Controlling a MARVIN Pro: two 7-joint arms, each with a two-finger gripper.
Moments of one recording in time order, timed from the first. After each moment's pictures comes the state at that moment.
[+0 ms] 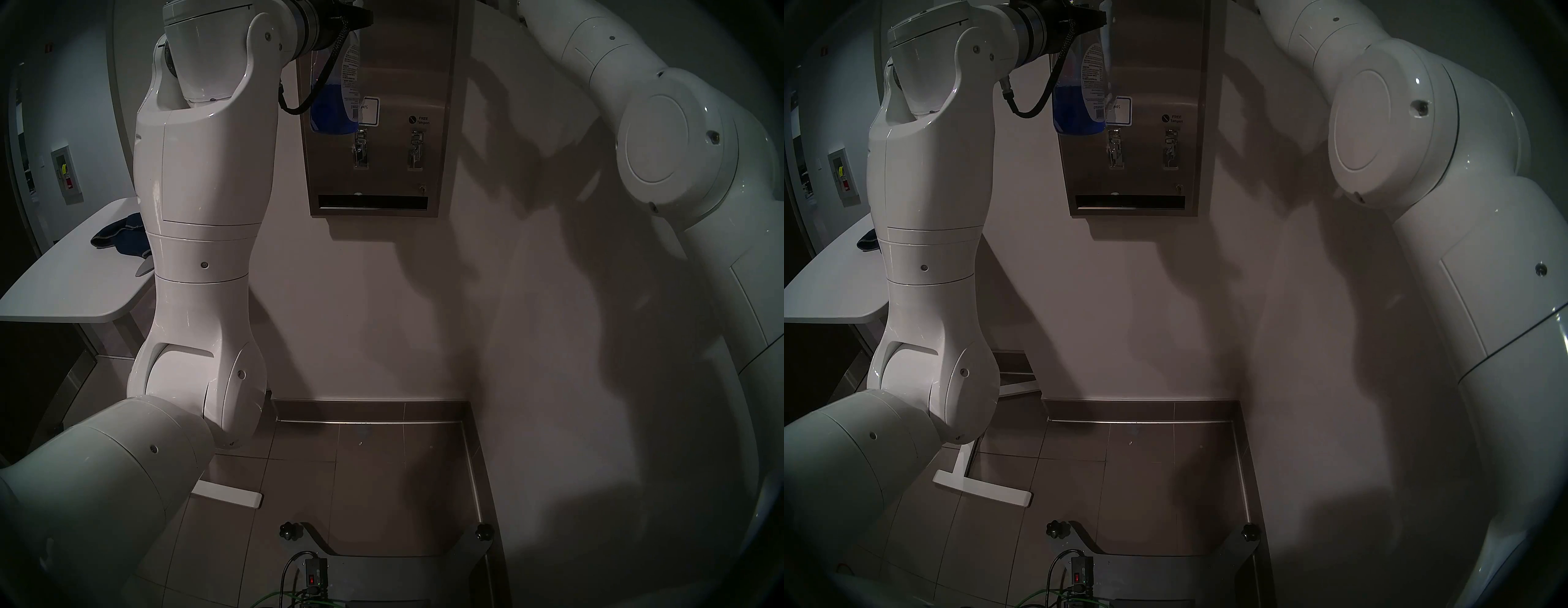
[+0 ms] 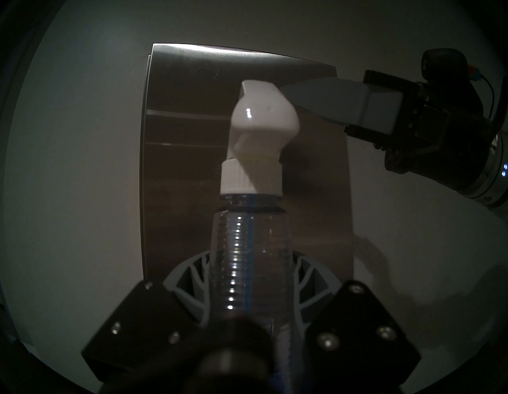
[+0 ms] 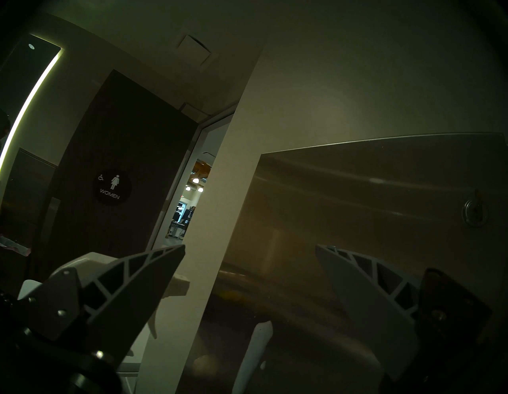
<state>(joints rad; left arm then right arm) 0.55 -1.53 -1.45 -1.80 -0.21 0.96 0.00 0.31 -1.58 1.54 -0.20 0.12 -0.07 0.88</state>
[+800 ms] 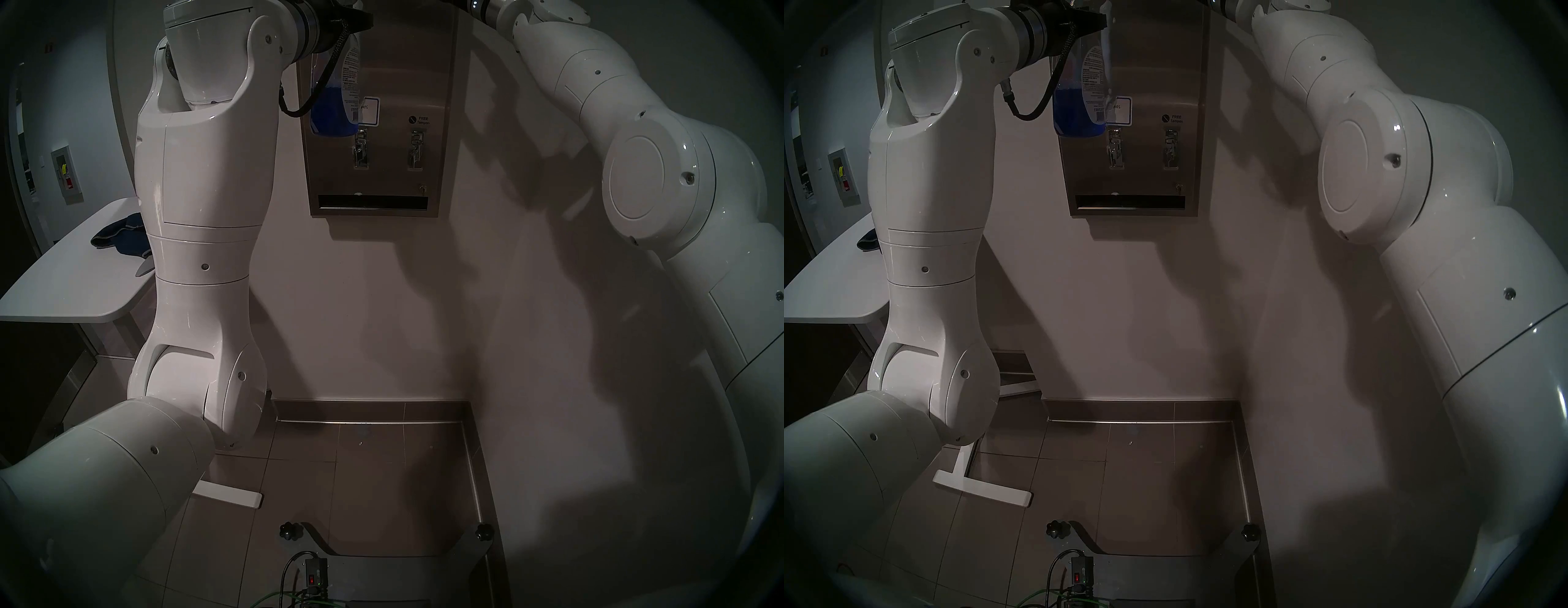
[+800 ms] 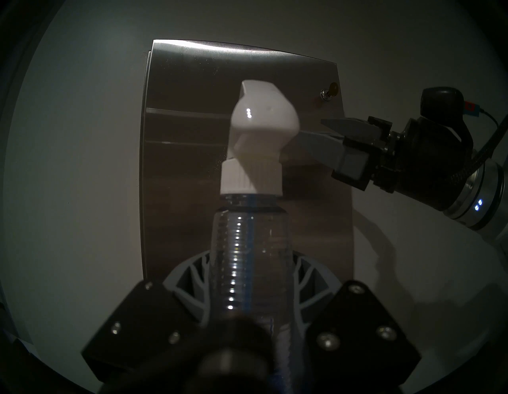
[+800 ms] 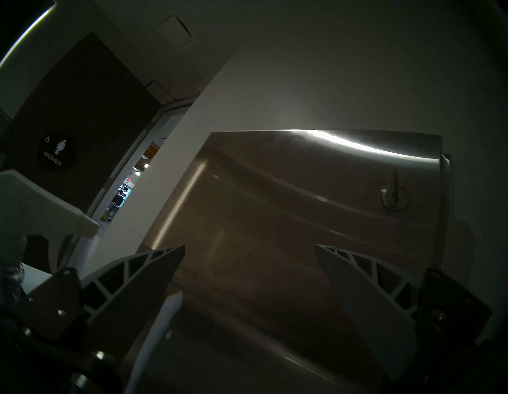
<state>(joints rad) 0.56 -1.53 -1.45 -1.80 -0.21 0.96 0.00 0.20 -1.56 1.48 -0.27 0.02 -0.25 0.67</state>
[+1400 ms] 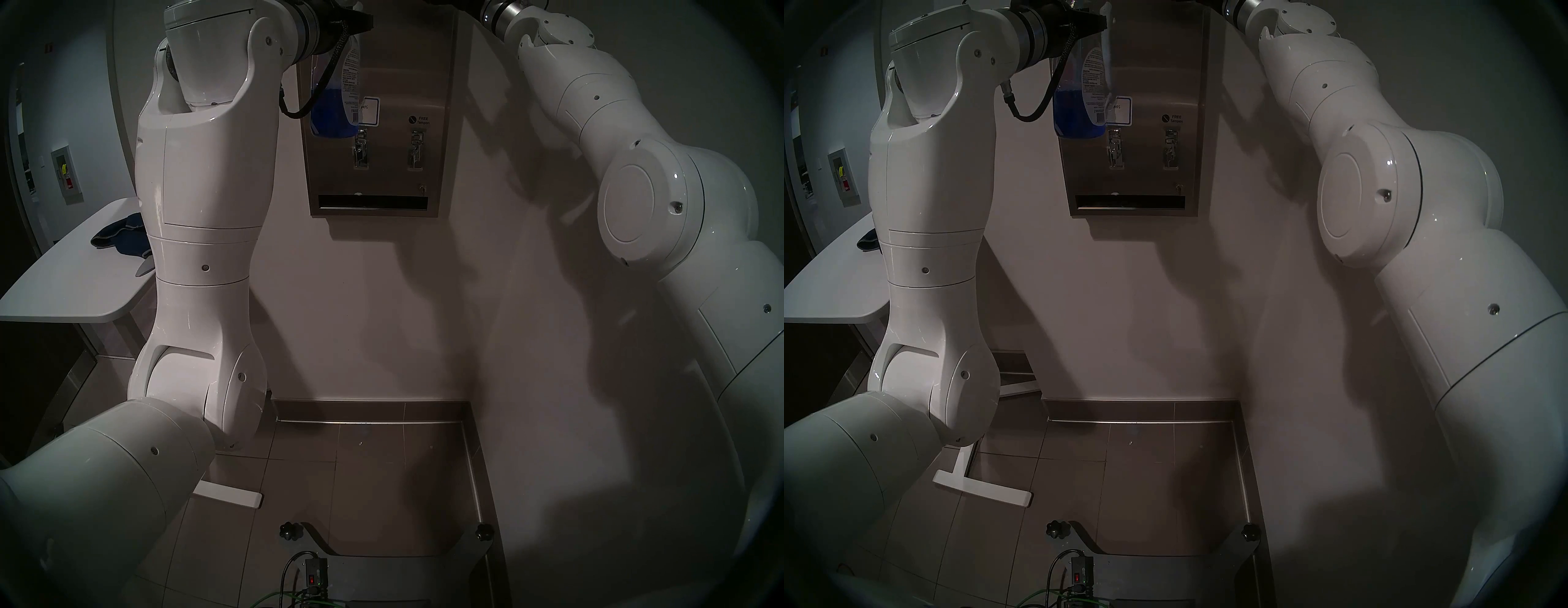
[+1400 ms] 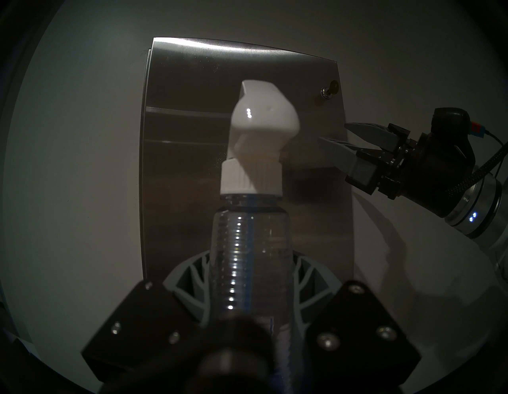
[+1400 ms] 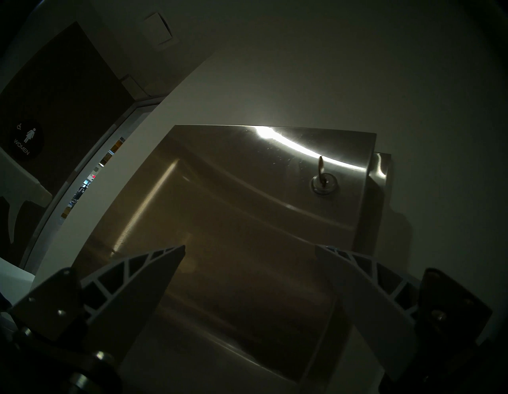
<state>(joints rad) 0.56 -1.53 -1.45 -1.80 -0.21 0.96 0.00 0.12 -1.54 1.50 -0.35 -0.02 -0.33 0.54</state>
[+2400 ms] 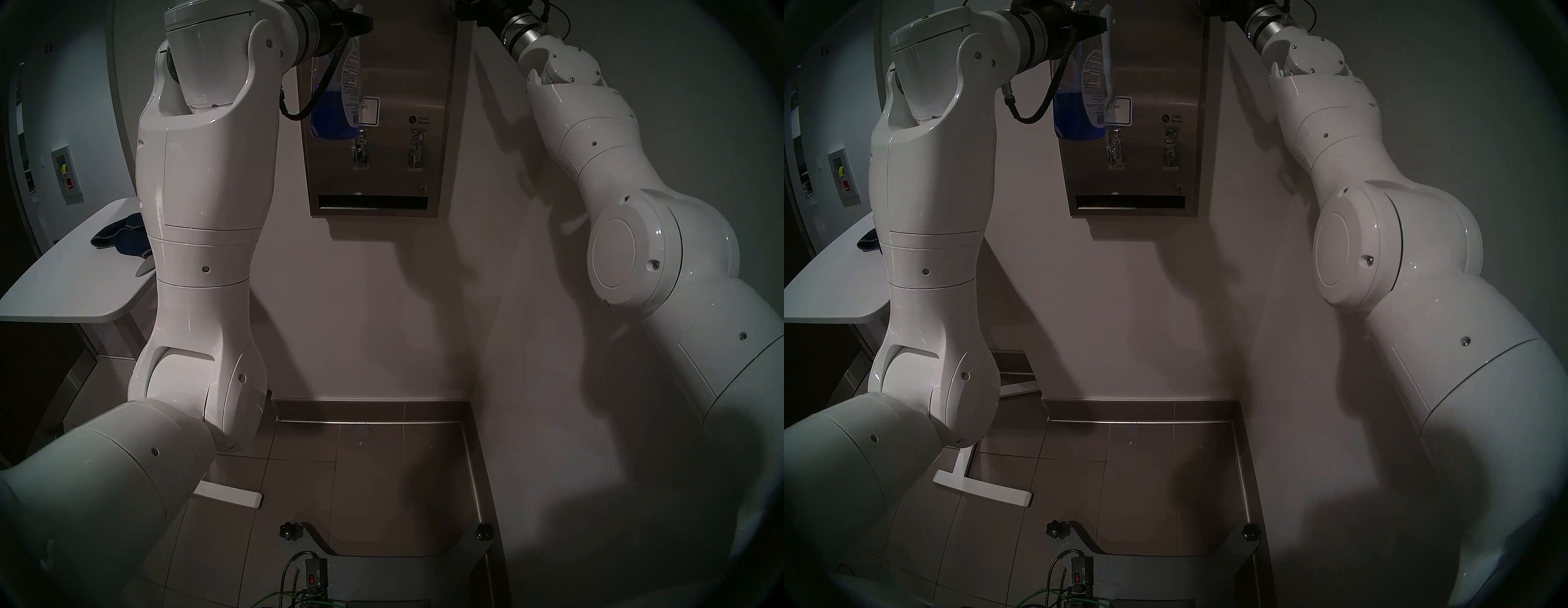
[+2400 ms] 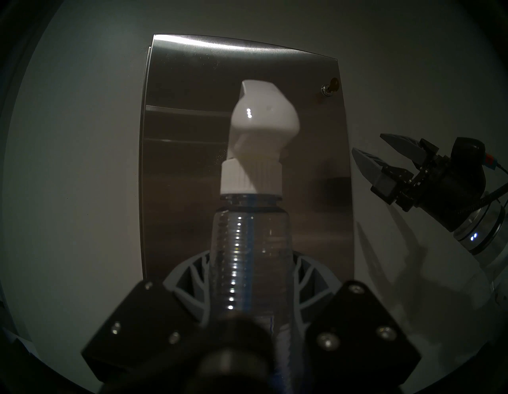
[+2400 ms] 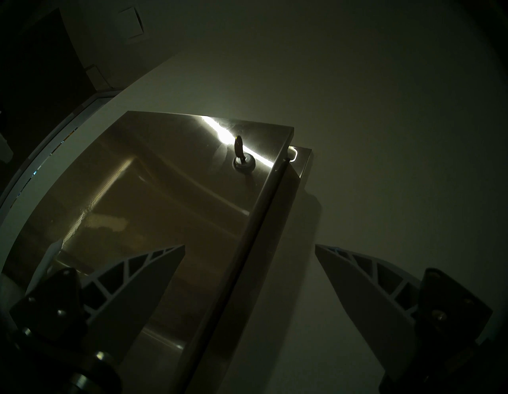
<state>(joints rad) 0.56 -1.53 -1.45 -1.80 -0.22 0.96 0.00 -0.05 -1.50 1.52 -0.53 -0.09 -0.39 0.37</state>
